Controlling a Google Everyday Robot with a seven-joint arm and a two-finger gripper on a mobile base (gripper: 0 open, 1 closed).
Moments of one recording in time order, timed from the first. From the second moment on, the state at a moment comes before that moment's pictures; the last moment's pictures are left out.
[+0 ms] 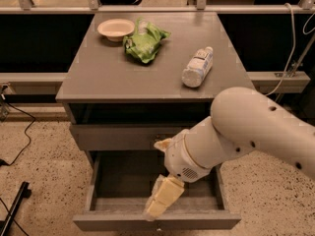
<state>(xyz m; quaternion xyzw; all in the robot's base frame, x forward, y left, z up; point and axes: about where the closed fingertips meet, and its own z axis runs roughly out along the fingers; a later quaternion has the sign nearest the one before) 0.373 0.008 0.767 -0.61 0.72 0.24 0.22</state>
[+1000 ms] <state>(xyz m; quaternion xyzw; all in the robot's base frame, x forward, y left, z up) 0.340 -0.014 0.667 -0.60 0.75 0.18 0.22</state>
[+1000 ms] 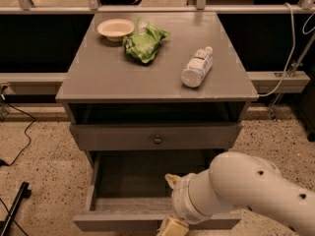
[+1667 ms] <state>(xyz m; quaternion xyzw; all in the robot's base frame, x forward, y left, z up) 0.328 -0.026 0.596 -0.59 0.75 0.21 0.20</state>
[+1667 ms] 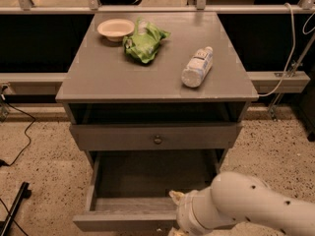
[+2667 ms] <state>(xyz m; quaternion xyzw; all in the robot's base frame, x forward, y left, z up) 0.321 -0.060 0.507 -0.59 0.73 0.19 0.29</state>
